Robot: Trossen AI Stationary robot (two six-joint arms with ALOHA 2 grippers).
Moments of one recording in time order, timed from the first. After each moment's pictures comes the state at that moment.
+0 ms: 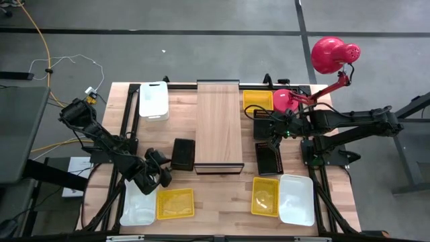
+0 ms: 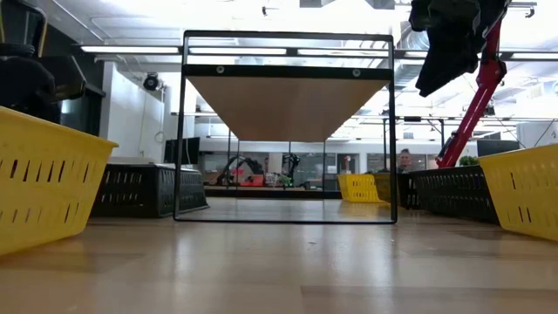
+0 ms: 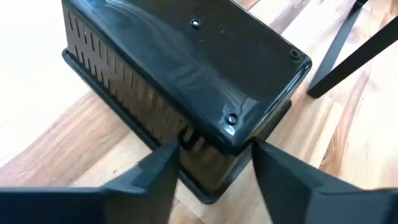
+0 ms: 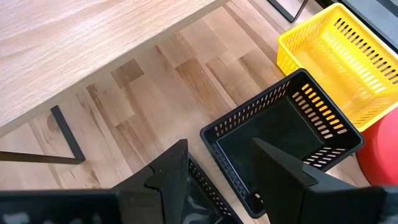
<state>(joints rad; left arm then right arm) -0.67 1.35 0.39 -0.26 -0.80 -1.38 0.04 1.00 0.90 -0.88 0.33 0.53</state>
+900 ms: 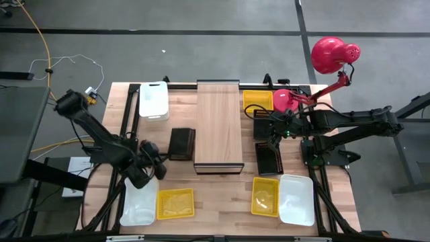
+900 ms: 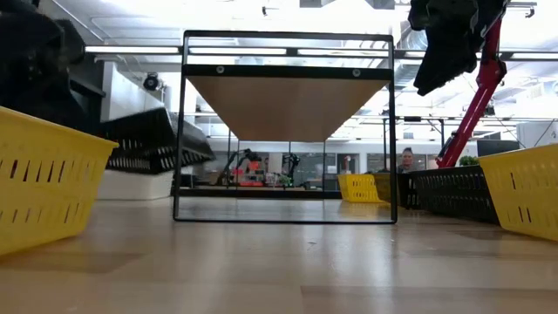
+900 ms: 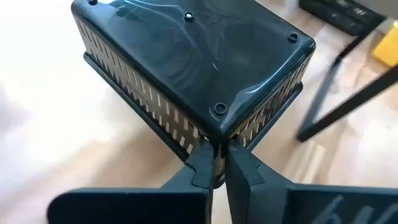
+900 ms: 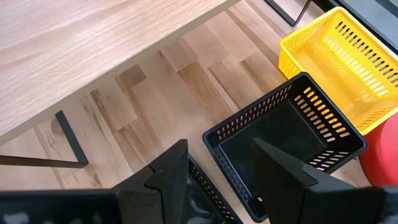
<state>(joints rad) -0.67 1.07 0.45 -0.61 -0.88 -1.38 0.04 1.00 0.90 -0.87 0.33 0.53</state>
